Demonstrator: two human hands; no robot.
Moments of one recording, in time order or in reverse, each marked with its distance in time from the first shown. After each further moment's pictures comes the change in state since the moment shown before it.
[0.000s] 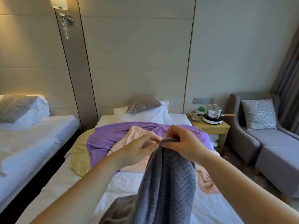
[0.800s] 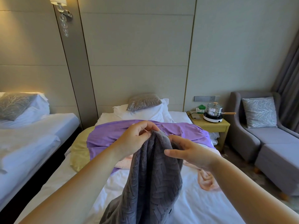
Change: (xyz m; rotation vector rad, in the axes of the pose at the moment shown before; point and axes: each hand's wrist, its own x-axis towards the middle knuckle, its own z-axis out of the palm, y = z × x) left_hand 0.006 0.019 -0.007 -0.035 0.267 0.072; right_hand -0.020 0.014 -0.005 0.424 -0.375 0.233
